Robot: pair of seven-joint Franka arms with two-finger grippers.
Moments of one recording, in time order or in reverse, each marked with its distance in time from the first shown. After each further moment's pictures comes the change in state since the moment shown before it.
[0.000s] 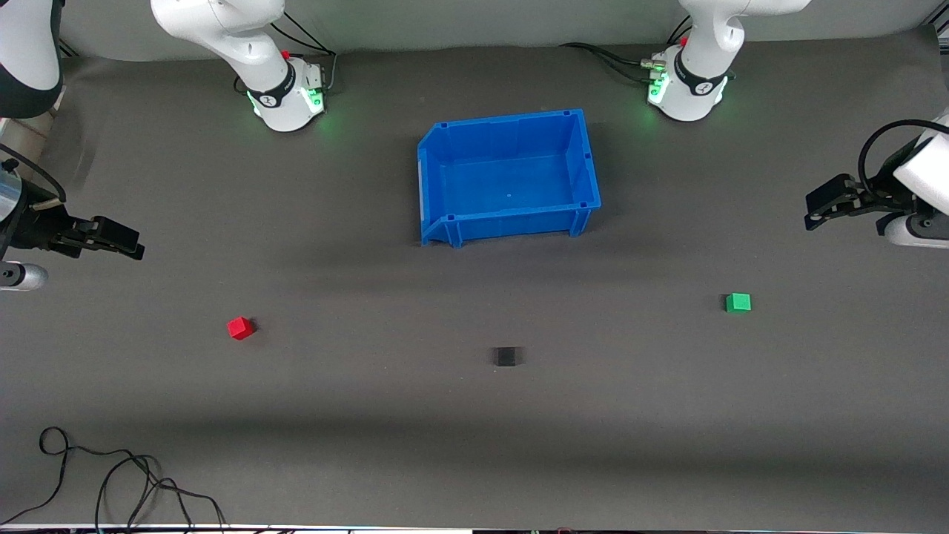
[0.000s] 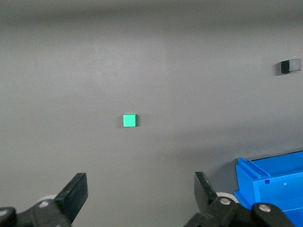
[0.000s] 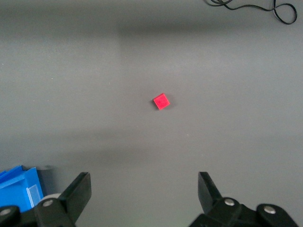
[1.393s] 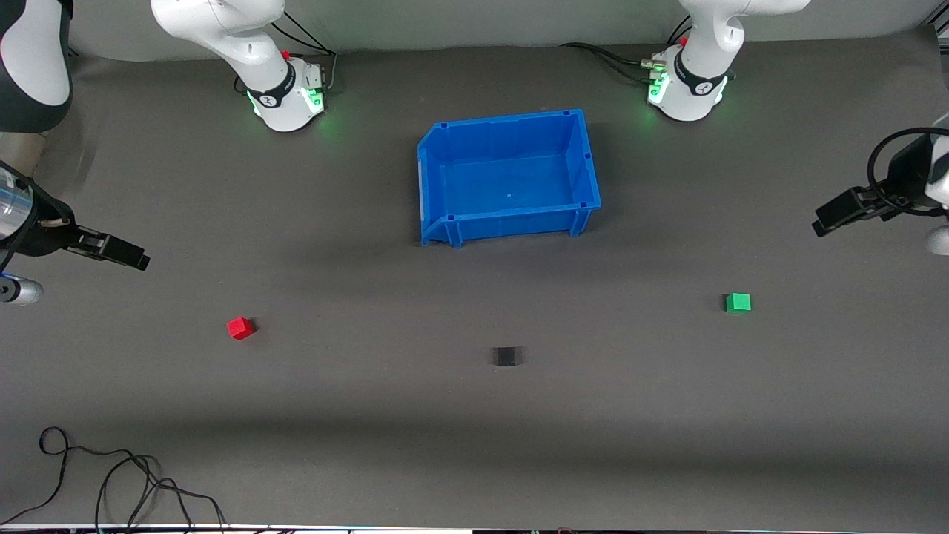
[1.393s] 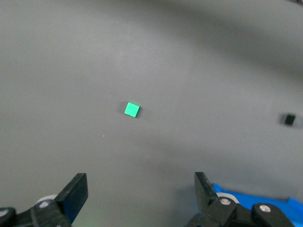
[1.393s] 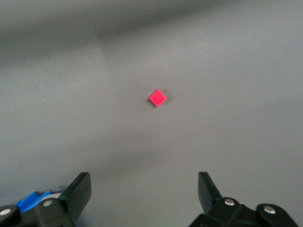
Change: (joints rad) left arm 0.011 0.000 0.016 0.012 -0.006 -0.026 -0.447; right arm -0.004 0.026 -0.001 -0.003 0.000 -0.001 0.235
